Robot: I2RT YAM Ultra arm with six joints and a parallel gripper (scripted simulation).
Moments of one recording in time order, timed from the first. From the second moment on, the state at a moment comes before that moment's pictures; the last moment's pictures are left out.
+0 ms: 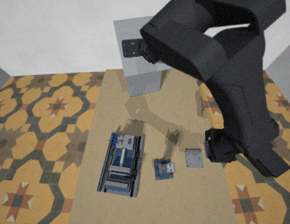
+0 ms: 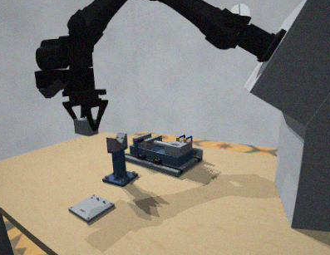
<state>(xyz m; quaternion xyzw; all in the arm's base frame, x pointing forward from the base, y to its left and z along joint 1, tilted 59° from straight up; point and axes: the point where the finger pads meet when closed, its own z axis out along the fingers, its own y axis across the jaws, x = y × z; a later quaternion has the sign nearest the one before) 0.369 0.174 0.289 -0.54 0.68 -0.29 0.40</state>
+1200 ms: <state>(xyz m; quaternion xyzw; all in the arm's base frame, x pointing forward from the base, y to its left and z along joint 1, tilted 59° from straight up) 0.391 0.091 0.294 -0.55 0.68 -0.30 0.38</state>
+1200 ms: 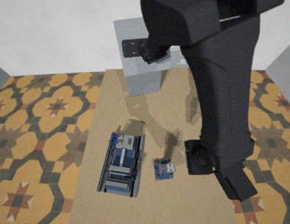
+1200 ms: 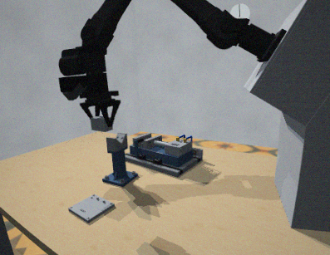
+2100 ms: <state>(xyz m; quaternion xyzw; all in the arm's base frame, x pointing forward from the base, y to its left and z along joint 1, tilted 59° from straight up) 0.390 0.019 0.304 -0.58 0.65 -0.31 0.38</state>
